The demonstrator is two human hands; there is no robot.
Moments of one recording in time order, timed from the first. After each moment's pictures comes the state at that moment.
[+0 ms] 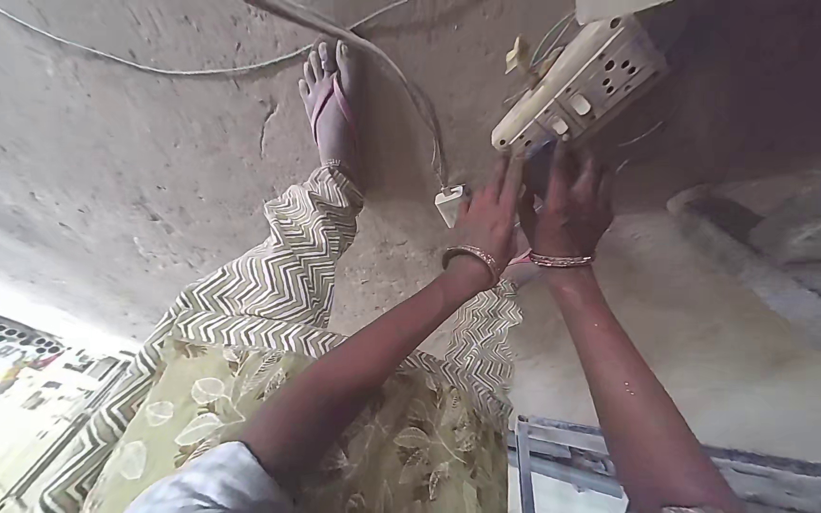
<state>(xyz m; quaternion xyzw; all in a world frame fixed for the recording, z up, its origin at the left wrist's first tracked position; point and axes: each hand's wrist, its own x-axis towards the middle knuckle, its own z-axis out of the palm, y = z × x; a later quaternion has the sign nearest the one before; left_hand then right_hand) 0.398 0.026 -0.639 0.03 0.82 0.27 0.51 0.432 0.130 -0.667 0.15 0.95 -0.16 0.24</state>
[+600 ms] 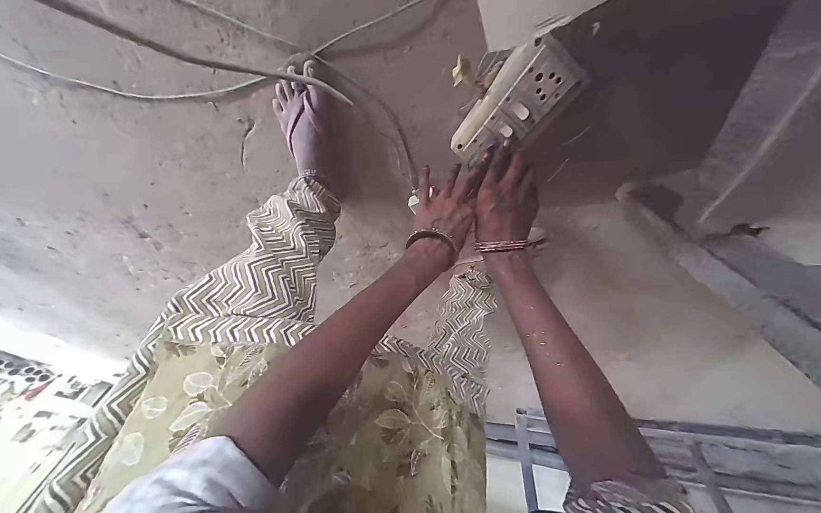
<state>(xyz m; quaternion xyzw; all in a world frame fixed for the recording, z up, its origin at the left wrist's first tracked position) 0.381 0.032 -0.642 0.23 0.78 0.04 0.58 0.414 0.111 -0.658 0.18 0.90 -0.13 0.37</state>
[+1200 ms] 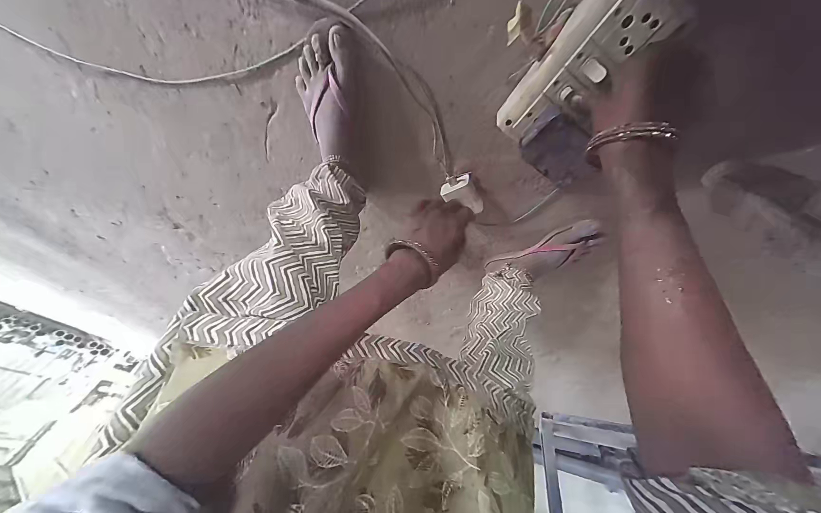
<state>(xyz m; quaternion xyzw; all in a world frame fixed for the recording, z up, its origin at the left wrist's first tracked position) 0.381 -0.039 -0.625 0.19 0.74 0.11 0.64 0.341 0.166 -0.696 0.32 0.81 -0.17 0.46</state>
